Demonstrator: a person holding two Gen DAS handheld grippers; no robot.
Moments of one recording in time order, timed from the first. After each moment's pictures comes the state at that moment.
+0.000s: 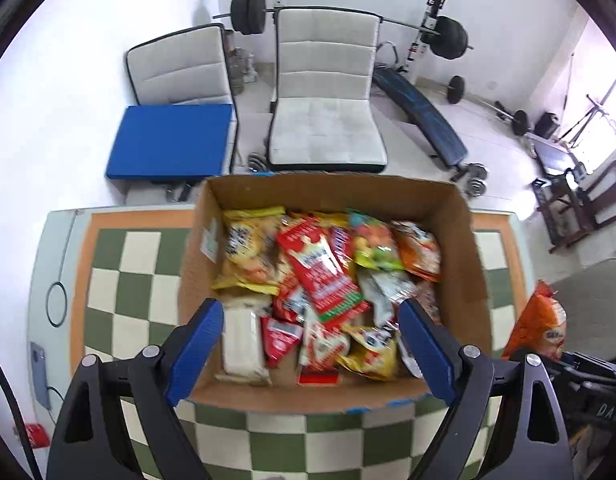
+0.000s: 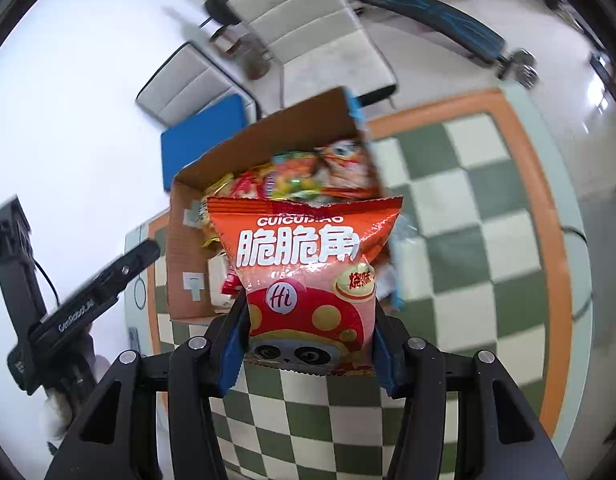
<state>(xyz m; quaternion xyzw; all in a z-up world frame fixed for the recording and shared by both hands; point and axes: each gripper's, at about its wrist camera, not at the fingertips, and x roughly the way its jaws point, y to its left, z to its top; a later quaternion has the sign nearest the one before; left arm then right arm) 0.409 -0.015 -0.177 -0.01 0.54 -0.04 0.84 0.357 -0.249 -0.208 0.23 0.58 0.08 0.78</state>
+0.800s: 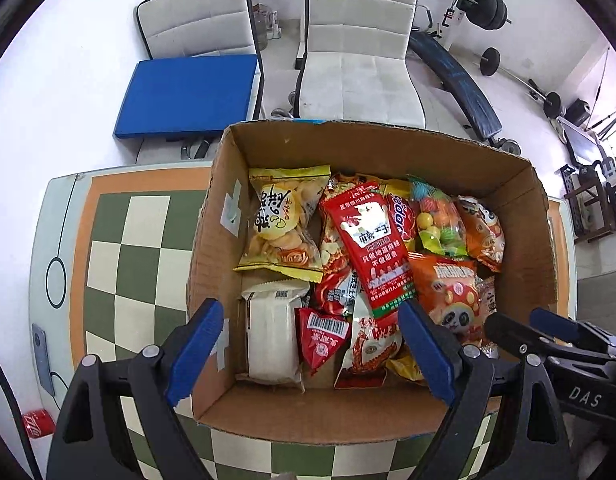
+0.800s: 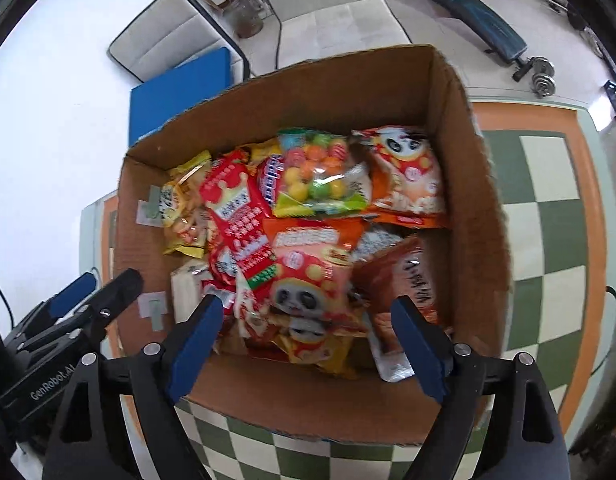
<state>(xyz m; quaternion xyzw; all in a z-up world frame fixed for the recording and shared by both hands) 0.433 0.011 -0.236 -0.01 0.60 -0.01 0.80 0.449 -0.169 -0.297 0.15 0.64 0.05 0.75</state>
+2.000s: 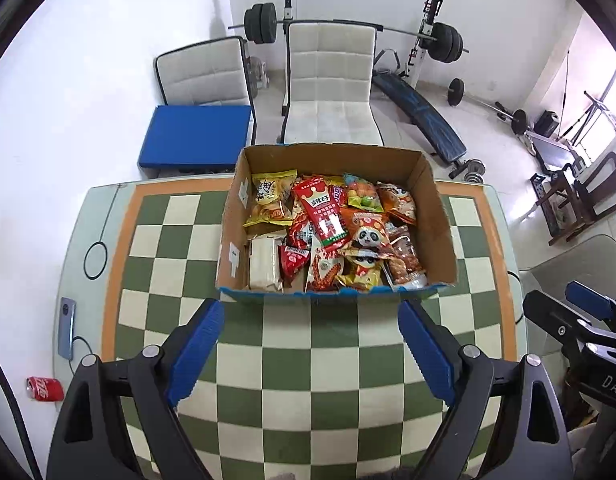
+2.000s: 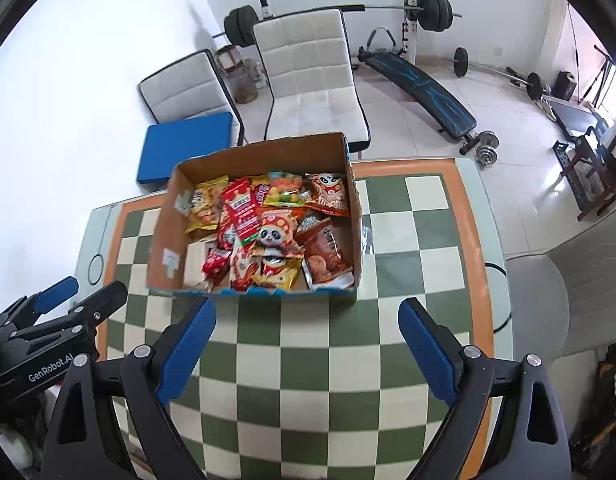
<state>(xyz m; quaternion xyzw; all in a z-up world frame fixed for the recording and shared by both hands) 0.256 -0.012 -0.100 0.00 0.53 -0.03 0.85 0.257 -0.203 -0.130 0.08 0.52 0.01 0.85</state>
